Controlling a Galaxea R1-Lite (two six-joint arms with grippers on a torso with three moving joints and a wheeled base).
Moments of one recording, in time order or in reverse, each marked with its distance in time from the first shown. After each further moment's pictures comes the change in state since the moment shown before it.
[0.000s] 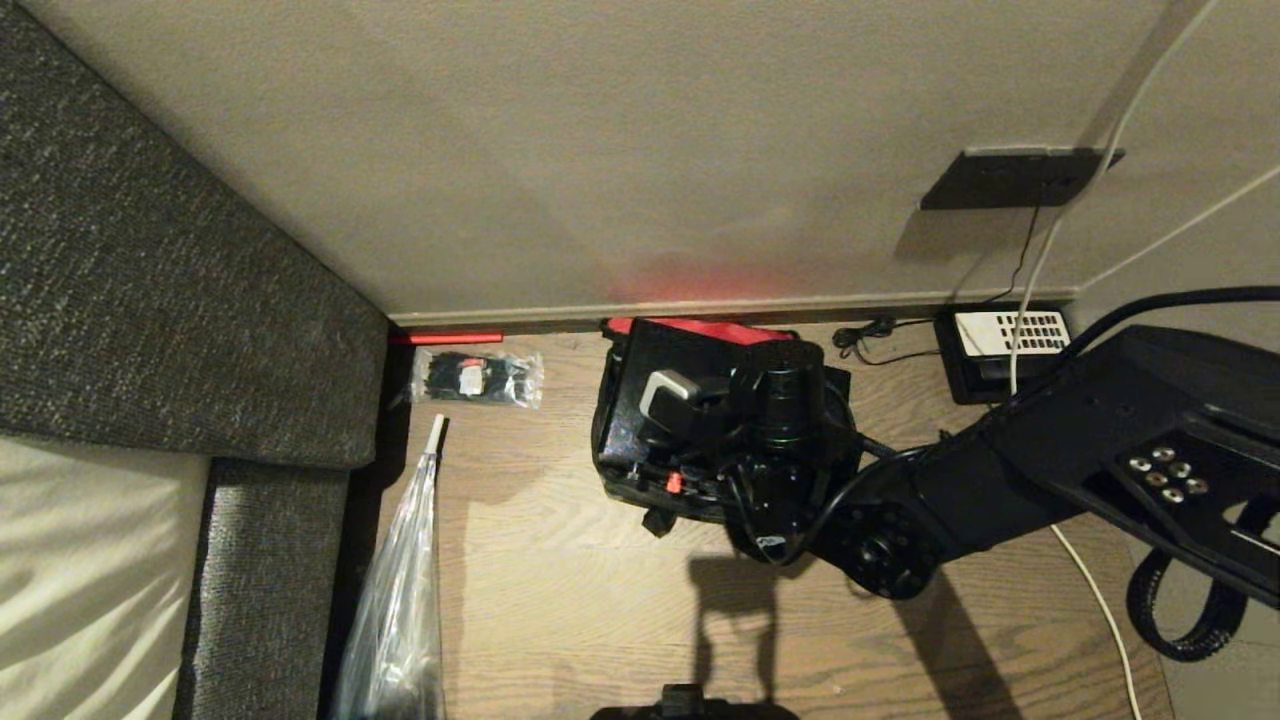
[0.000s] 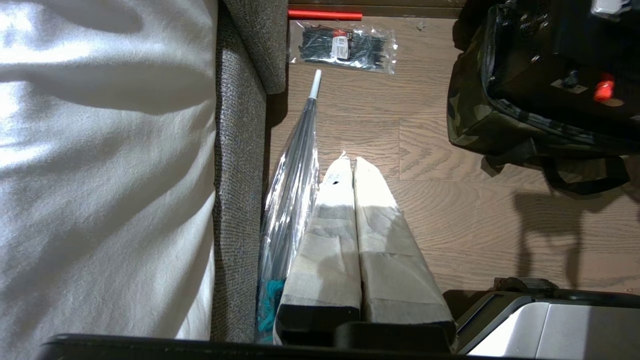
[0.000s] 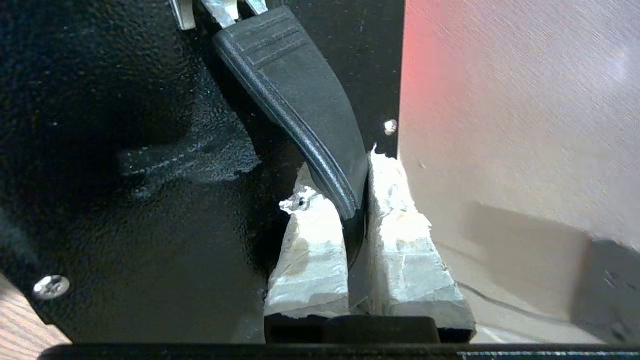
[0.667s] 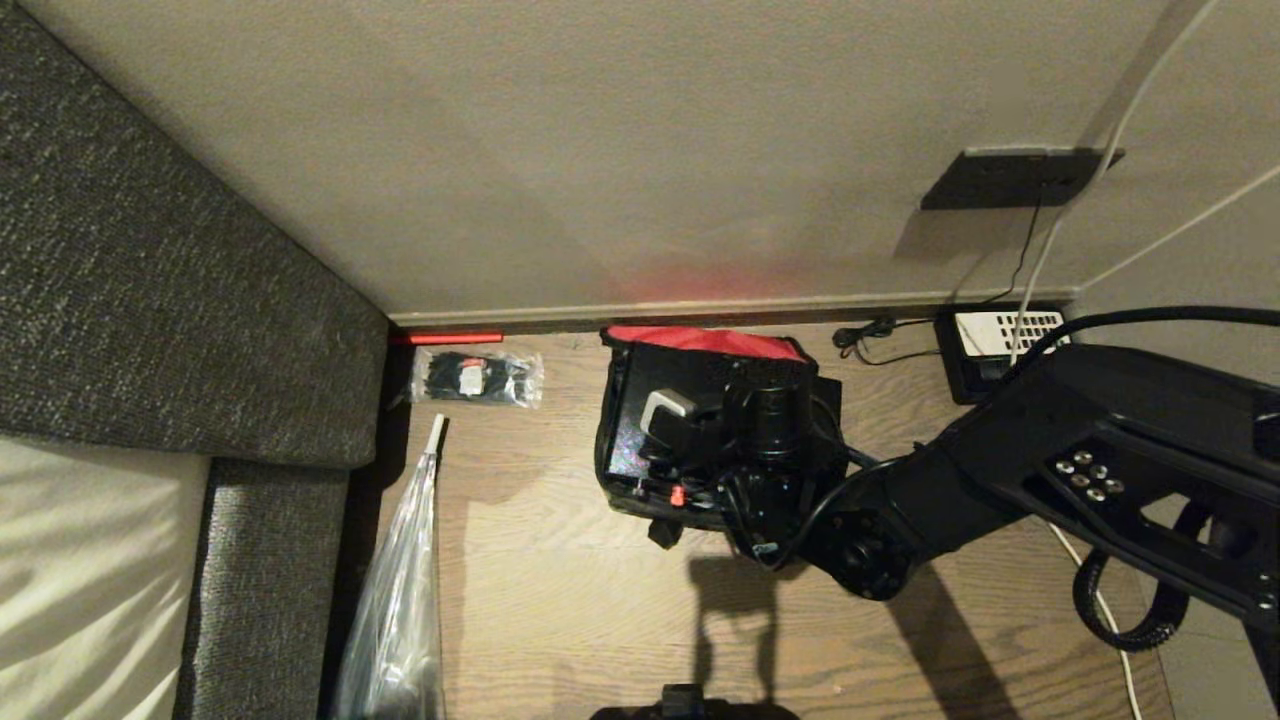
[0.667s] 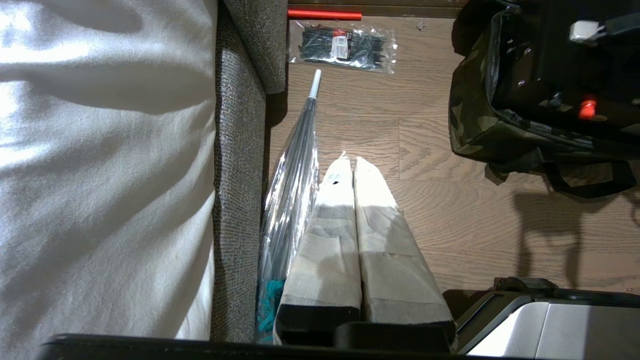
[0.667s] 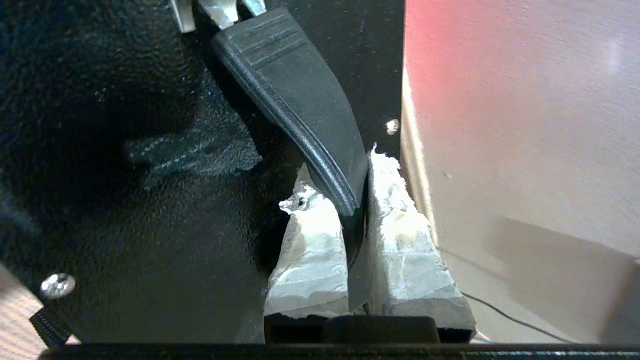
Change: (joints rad) left arm 0.000 0.000 0.000 0.000 0.000 0.000; right arm -0.027 0.071 -0.013 -0.025 0.041 -0.014
